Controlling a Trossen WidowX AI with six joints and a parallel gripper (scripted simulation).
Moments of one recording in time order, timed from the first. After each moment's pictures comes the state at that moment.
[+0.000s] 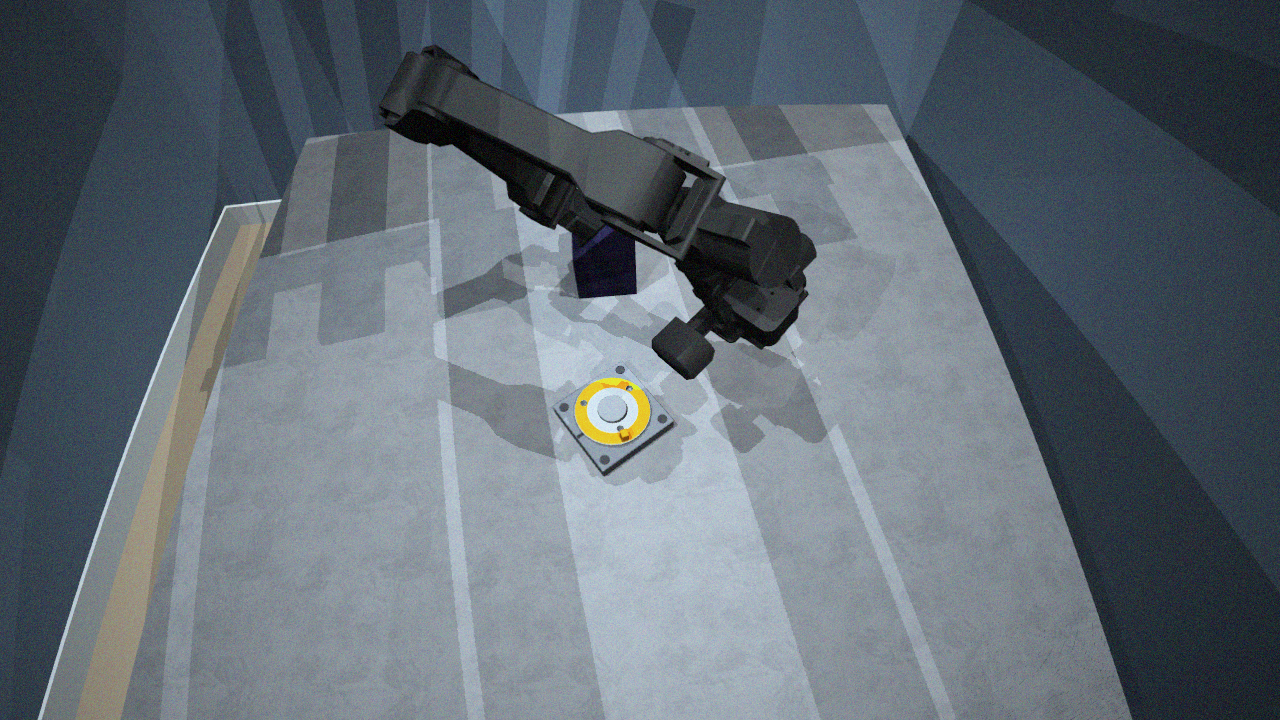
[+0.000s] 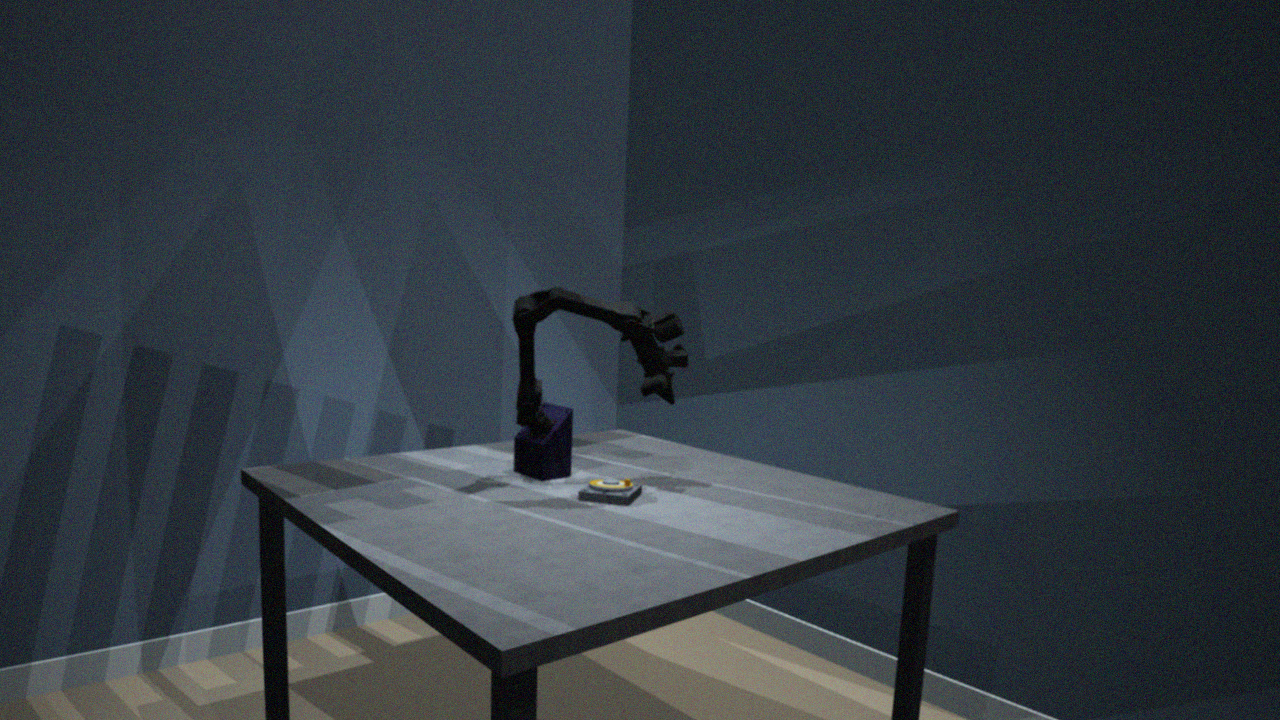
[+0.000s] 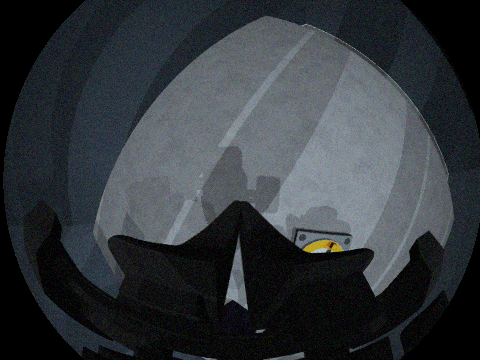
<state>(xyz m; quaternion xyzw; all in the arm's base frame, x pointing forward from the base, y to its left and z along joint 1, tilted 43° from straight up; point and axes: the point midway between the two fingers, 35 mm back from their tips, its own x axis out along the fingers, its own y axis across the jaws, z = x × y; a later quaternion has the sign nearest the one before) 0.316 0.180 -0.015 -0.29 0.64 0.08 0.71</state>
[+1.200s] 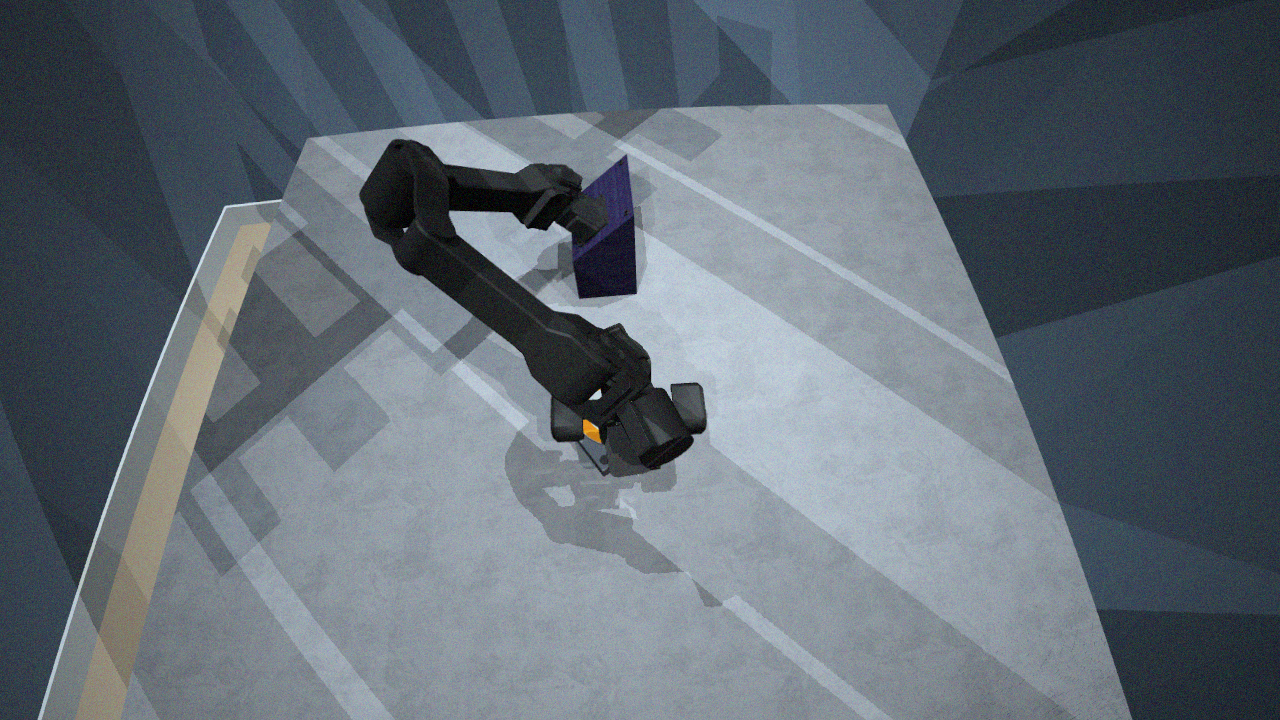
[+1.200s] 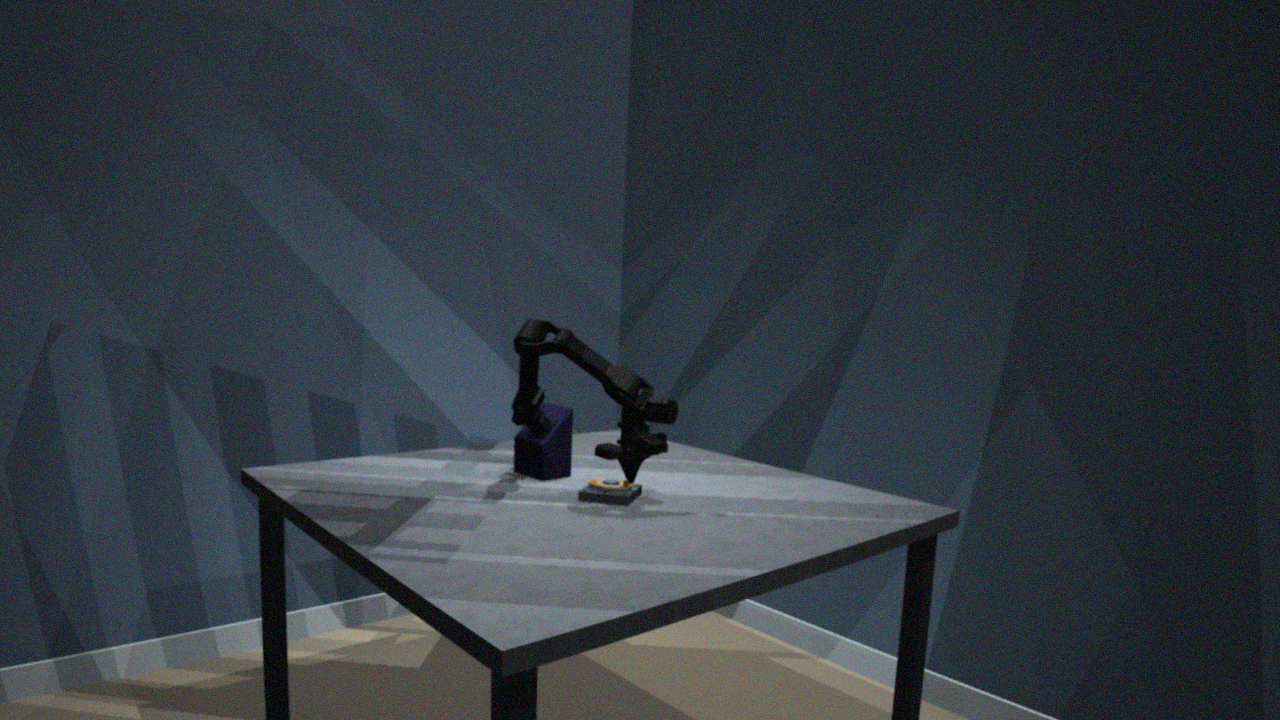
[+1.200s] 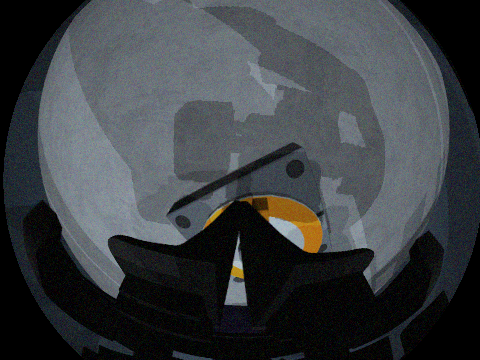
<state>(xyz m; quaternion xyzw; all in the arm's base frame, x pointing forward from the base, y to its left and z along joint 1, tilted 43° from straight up) 0.320 -0.045 -0.052 -0.21 0.66 -0.30 0.65</state>
